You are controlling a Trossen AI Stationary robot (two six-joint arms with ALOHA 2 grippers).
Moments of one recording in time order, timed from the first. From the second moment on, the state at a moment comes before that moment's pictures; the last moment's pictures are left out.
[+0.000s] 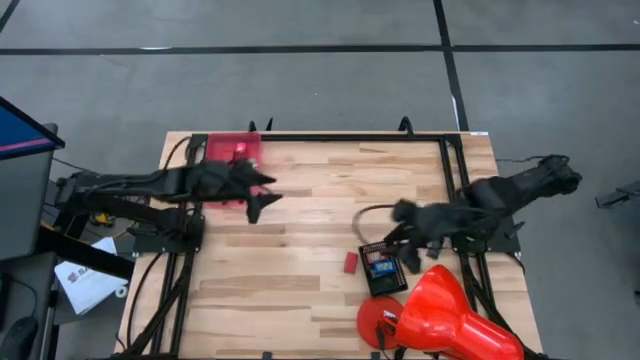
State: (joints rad) left arm 0.04 0.92 0.82 -0.31 -0.23 -0.32; right arm 0.42 1.23 1.35 -0.88 0.14 0.83
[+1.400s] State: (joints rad) left arm -0.21 0.80 0.70 -0.15 -0.53 -0.31; right arm 0.21 2.32 1.88 -1.26 -0.55 0.34
